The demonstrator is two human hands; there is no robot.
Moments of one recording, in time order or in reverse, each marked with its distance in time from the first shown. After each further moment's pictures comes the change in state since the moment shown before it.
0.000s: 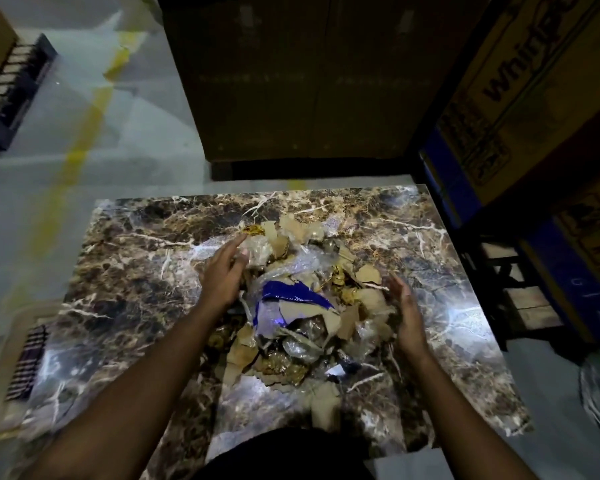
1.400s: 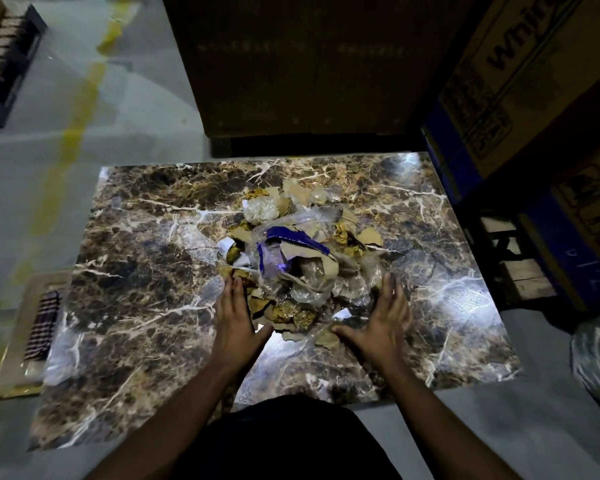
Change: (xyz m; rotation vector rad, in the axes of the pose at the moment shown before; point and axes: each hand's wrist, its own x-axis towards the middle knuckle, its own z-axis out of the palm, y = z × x) left_hand -0.170 -0.052 0.031 0.416 -0.083 -0.013; right_hand -0.088 0.046 0.029 -0.802 -0.006 -0.034
